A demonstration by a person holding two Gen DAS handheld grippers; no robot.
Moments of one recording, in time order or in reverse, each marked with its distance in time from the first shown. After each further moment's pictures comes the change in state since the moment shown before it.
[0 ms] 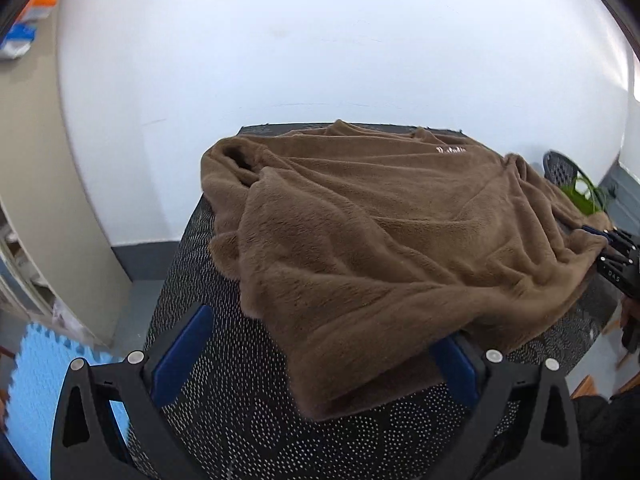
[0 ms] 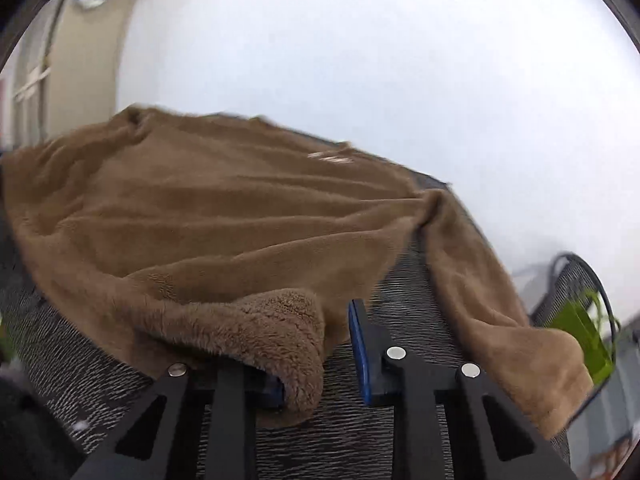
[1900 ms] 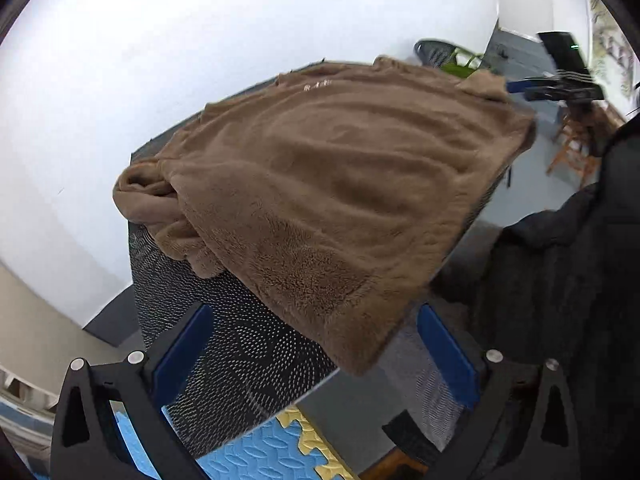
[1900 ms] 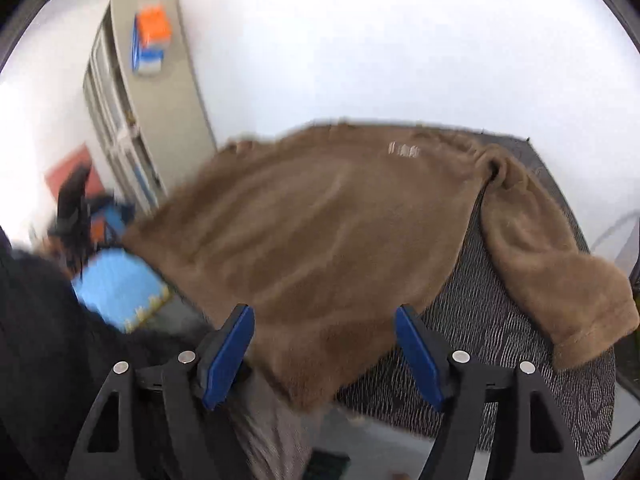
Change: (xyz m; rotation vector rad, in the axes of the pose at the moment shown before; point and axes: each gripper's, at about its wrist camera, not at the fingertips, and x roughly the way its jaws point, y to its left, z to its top) left arm -0.052 -0.013 -0.017 0.514 0.148 -0.273; right arm -0.056 -0.055 -0.008 0.153 0.009 0.553
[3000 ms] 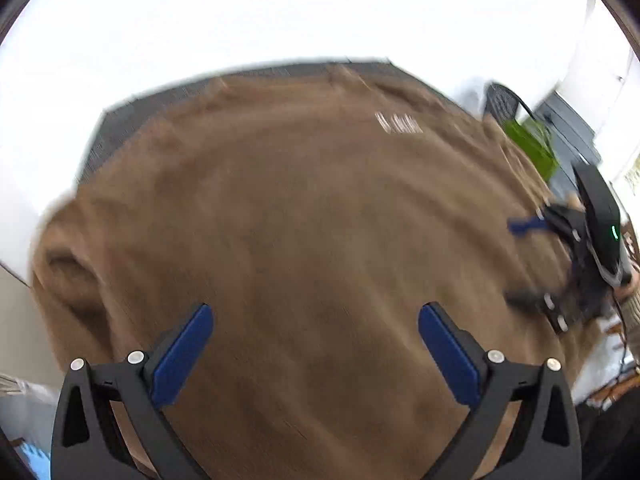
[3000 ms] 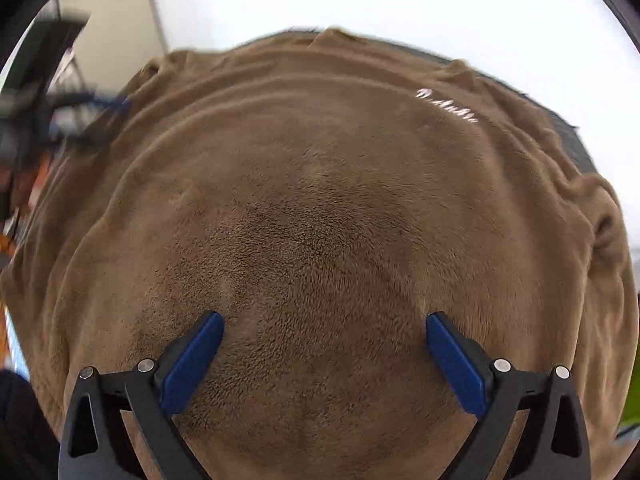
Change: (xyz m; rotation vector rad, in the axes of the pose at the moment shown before) left arm 0.183 0.112 0.191 -0.320 0.127 -0.077; right arm 0.234 -0.006 0.102 -0.131 0.461 -0.116
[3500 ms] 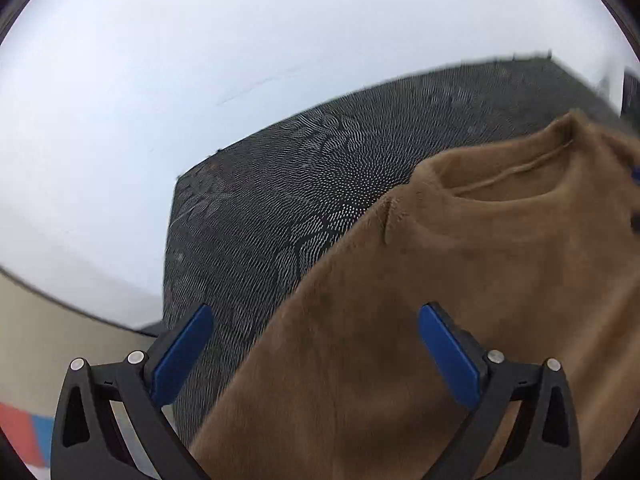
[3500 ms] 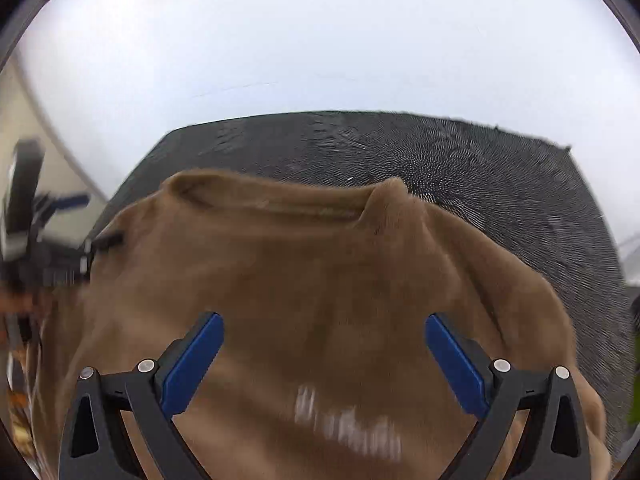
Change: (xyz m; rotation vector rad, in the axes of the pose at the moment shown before) left arm 0.152 0.111 0.175 0.083 0.111 0.462; right arm 0.079 -0.149 0.219 0.331 -0.099 -0.114
